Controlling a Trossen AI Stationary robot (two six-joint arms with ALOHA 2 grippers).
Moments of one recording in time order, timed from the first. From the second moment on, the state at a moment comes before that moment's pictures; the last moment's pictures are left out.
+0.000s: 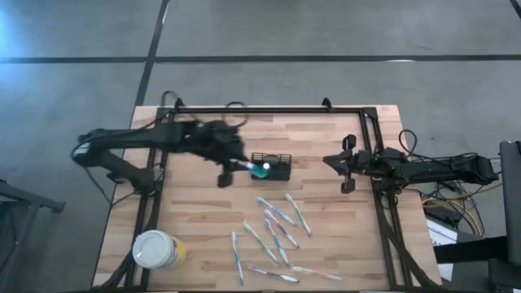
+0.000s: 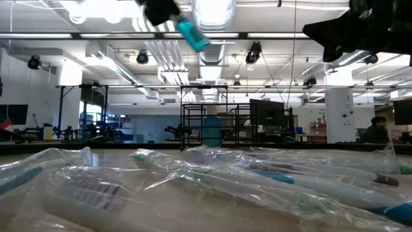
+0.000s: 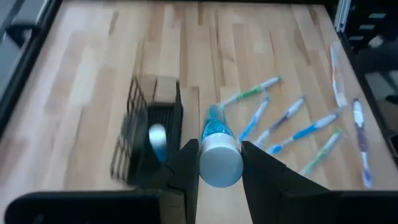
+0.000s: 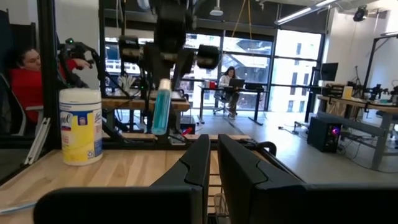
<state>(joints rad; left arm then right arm) 0.06 1.35 1.39 -0.72 0.09 0.04 -0.06 0.50 0.09 0.60 0.06 -0.05</state>
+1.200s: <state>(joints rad) 0.13 2.13 2.28 -1.34 -0.05 0.25 -0.06 0.50 0.09 0.58 0.06 -0.09</state>
